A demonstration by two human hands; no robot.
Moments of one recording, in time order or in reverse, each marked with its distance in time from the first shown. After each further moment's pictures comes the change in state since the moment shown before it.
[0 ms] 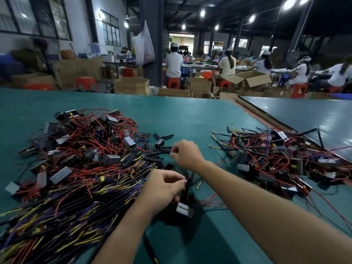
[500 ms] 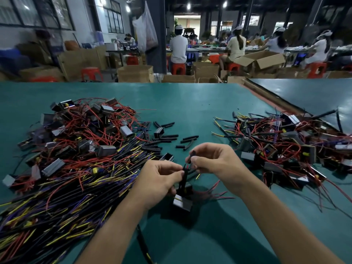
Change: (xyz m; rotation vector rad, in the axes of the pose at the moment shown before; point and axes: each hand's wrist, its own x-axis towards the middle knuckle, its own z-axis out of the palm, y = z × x) left_hand 0.000 -0.002 0.003 0.005 0.024 -0.007; right_hand -0.112 0.012 -0.064 1.142 -0.114 0.143
